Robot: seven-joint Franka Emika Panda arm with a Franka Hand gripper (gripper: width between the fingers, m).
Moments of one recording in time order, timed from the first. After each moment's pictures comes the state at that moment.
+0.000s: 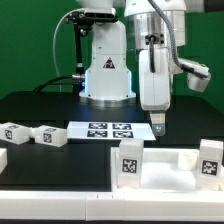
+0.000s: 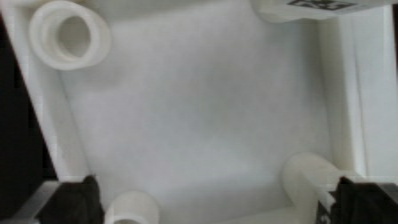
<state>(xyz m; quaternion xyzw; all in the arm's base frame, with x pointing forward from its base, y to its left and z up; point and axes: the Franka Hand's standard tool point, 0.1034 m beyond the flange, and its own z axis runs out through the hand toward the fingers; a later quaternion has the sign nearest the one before) 0.579 0.048 0.096 -0.62 0.78 0.01 0.07</state>
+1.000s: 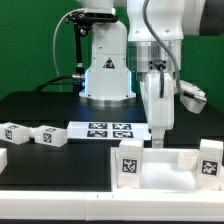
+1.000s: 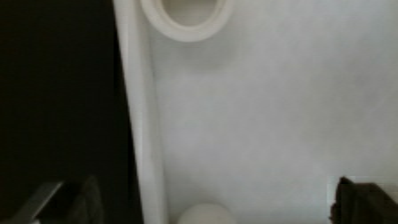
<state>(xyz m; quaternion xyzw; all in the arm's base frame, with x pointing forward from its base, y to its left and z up) 0.530 0.054 0.056 -0.68 0.74 0.01 0.04</state>
